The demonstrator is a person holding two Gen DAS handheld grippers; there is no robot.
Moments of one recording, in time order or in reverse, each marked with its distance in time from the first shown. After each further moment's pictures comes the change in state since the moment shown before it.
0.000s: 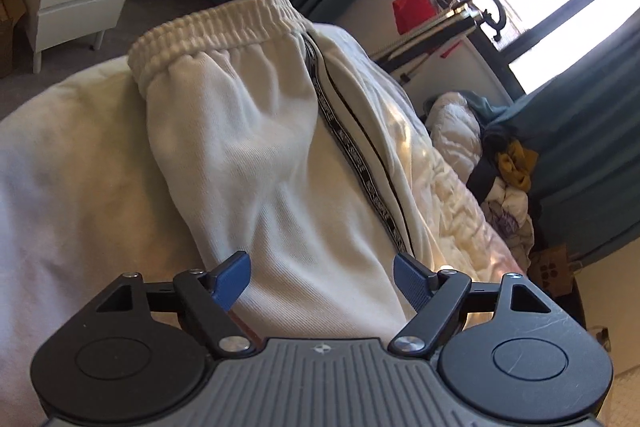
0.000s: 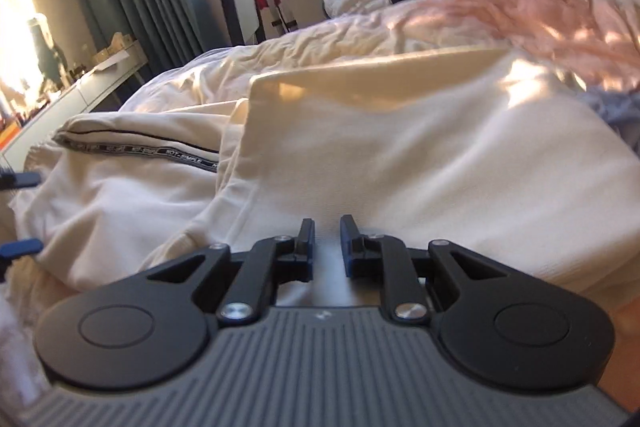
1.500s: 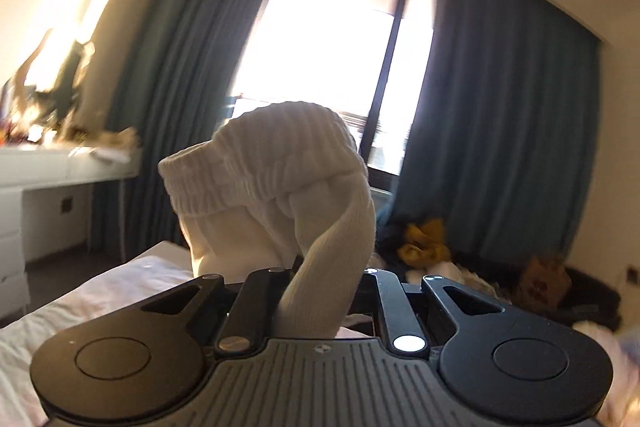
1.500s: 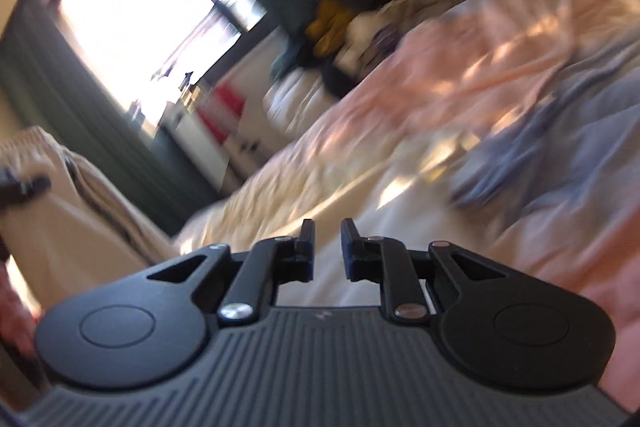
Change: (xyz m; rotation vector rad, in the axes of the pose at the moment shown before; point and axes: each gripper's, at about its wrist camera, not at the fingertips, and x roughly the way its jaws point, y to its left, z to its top) left arm 0.016 -0.351 -0.129 0.663 -0.559 -0.147; right arm -0.104 -0.141 0.063 0.499 -0.272 0.021
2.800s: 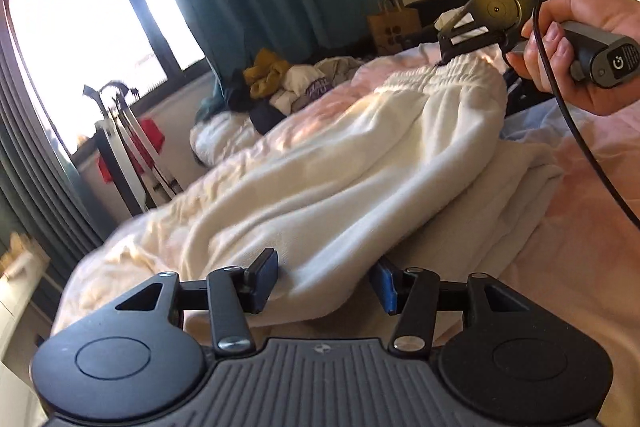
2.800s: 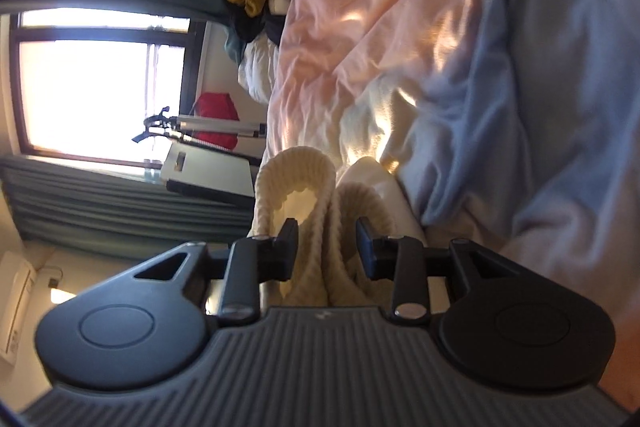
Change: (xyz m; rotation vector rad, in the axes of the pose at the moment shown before) left arm -0.045 0.022 -0.181 0.742 0.324 -0.314; right arm 0.119 -0.120 0.051 0.547 0.324 0.173
